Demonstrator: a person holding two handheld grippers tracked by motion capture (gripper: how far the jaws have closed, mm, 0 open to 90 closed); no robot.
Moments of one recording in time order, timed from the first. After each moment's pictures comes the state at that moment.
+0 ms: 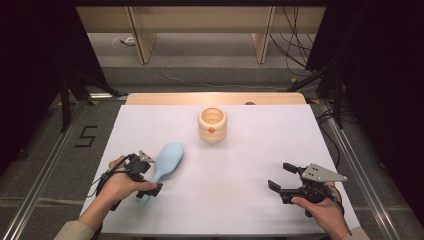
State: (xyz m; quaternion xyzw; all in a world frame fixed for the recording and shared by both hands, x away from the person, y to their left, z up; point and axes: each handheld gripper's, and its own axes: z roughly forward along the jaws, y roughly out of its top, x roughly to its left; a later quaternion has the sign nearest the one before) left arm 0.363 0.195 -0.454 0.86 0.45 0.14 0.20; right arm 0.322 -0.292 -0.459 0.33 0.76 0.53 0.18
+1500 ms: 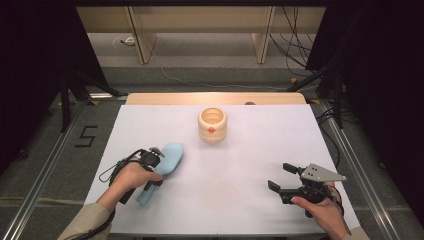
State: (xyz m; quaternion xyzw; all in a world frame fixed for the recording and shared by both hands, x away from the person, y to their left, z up) left arm 0.394 0.174 -0.464 0.85 0.51 0.05 0.11; right arm 0.322 -0.292 -0.461 0.34 0.76 0.52 0.18
